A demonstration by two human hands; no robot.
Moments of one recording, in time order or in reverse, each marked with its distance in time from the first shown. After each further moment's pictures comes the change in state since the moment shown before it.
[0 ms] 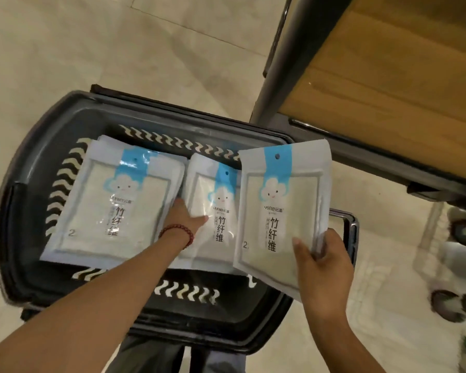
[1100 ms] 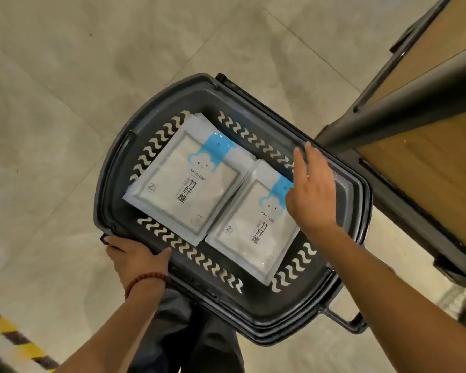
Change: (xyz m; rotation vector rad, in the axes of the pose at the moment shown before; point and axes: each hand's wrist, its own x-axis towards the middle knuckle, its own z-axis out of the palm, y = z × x) left_hand -0.139 -0.088 -0.082 -0.134 0.520 -0.533; right_hand 0.076 -0.094 0.119 -0.919 -0.357 -0.974
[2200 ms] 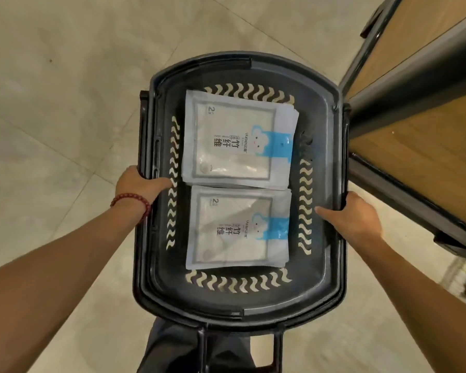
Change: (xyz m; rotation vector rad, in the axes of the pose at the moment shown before) left_hand 0.125 0.138 -0.016 -0.146 -0.183 0.349; right_hand -0.010 0.073 0.000 0.389 -0.328 0.703
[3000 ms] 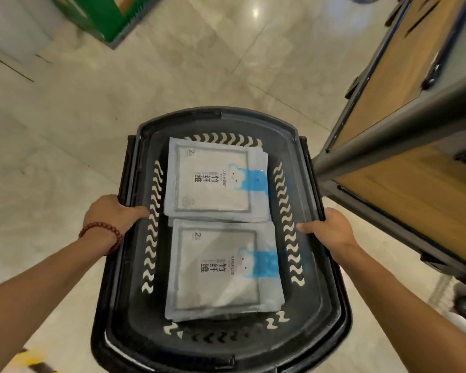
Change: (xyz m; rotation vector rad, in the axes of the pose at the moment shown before) left_hand -0.077 0.011 -0.193 0.245 0.051 0.041; right_hand -0.125 -0.091 -0.061 0.427 -0.134 0.002
